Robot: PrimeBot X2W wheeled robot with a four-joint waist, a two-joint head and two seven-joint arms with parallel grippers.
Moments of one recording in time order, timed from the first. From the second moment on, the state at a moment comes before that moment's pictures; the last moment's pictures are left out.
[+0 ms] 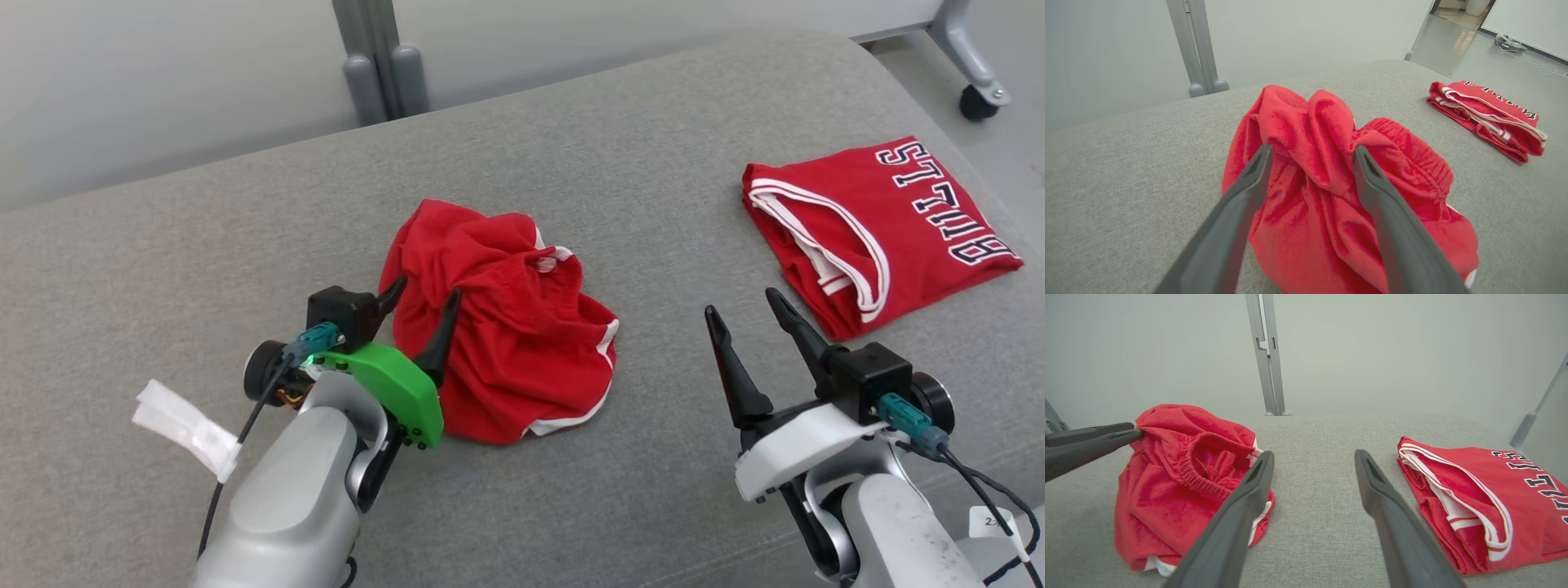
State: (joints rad) left arm -0.60 0.09 -0.55 0.79 -0.51 -0.12 -0.18; right arm -0.17 -0.11 0.19 0.16 0.16 0.13 -0.14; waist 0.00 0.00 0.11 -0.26
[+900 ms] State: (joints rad) left arm -0.09 0.20 -0.16 0.28 -0.44 -0.03 -0.26; right arm -0.07 -0.09 0.07 0.17 0.15 0.13 -0.14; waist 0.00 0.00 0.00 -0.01
